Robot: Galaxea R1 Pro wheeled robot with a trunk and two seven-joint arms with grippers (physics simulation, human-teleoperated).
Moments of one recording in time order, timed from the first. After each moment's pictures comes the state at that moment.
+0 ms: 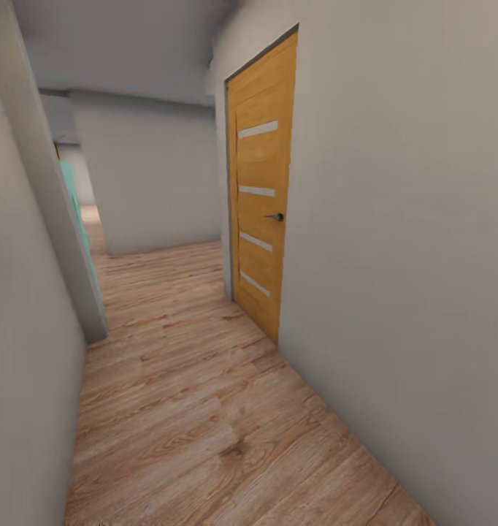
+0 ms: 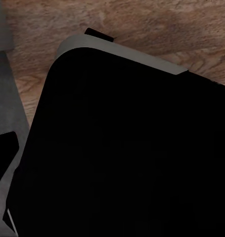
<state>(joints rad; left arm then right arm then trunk) 0.00 -0.03 0.04 -0.08 0.33 -0.07 0.01 -0.17 -0.09 0.13 0.03 0.10 -0.12 0.05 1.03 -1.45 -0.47</state>
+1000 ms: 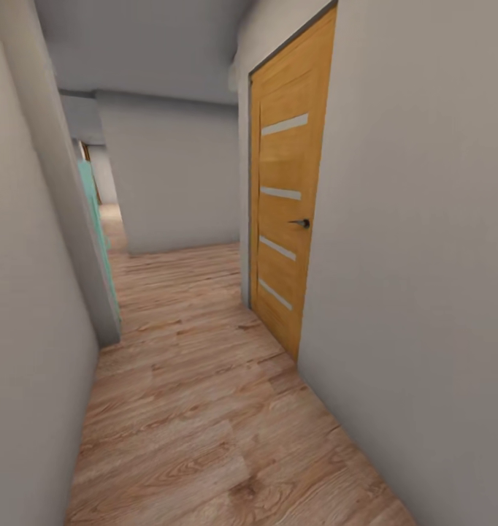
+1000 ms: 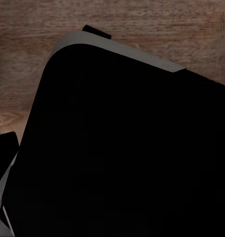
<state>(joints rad) 0.00 -0.03 0.04 -0.08 0.34 -0.06 0.01 -0.17 -0.09 0.13 0.03 0.10 -0.12 0.05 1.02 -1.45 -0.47</state>
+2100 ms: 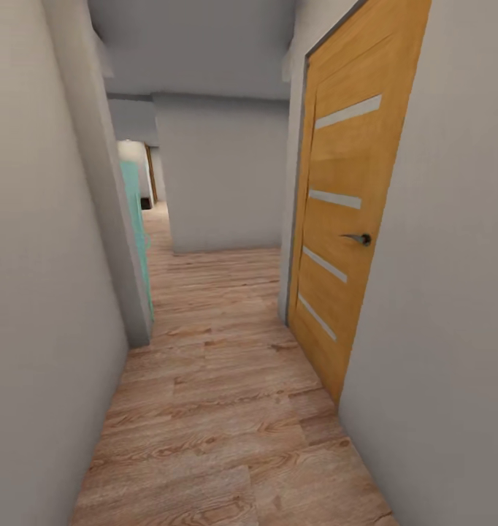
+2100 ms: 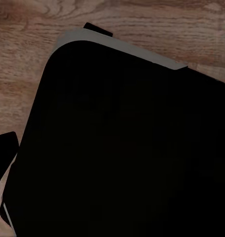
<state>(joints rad) 0.00 -0.03 0.04 -0.07 0.34 -0.06 0.01 -0.17 -0.09 0.13 0.03 0.09 -0.12 0.05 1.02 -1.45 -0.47</state>
